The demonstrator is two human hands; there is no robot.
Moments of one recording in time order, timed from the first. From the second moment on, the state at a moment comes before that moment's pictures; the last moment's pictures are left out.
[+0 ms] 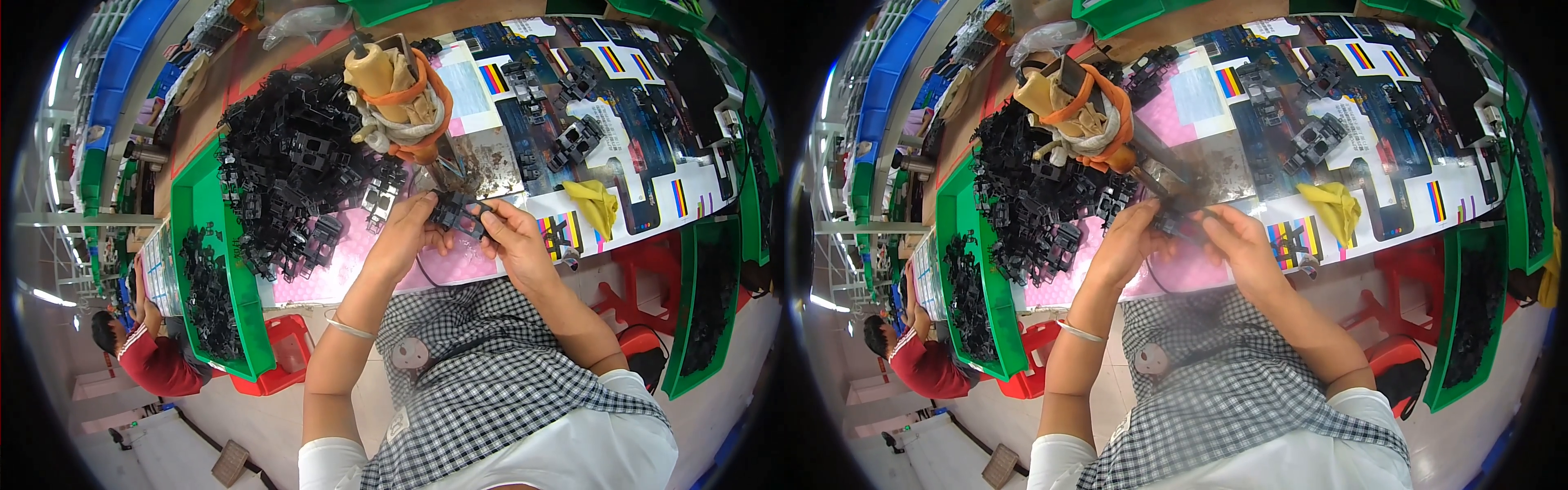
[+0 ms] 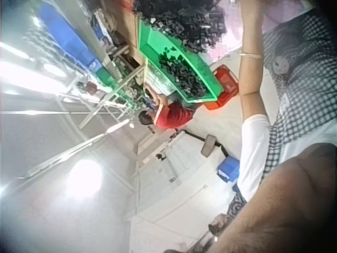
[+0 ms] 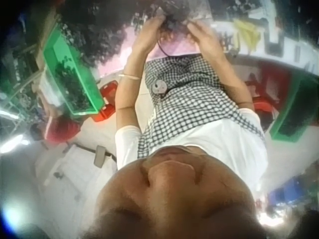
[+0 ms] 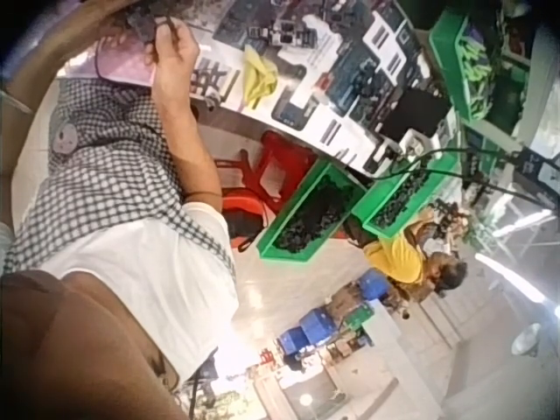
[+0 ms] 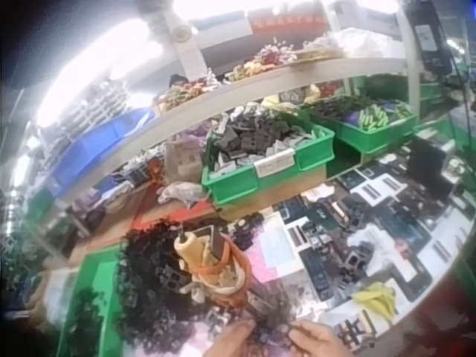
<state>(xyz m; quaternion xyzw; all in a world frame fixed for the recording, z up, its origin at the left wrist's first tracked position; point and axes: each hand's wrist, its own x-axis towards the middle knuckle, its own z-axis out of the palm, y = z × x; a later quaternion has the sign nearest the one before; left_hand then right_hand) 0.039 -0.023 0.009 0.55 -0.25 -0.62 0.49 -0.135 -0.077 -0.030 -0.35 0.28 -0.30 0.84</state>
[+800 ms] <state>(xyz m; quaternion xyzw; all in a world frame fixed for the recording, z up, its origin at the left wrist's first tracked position) 0.028 0.006 0.012 0.56 -0.29 -0.59 0.50 -0.148 -0.069 -0.018 -0.43 0.25 -0.28 0.82</state>
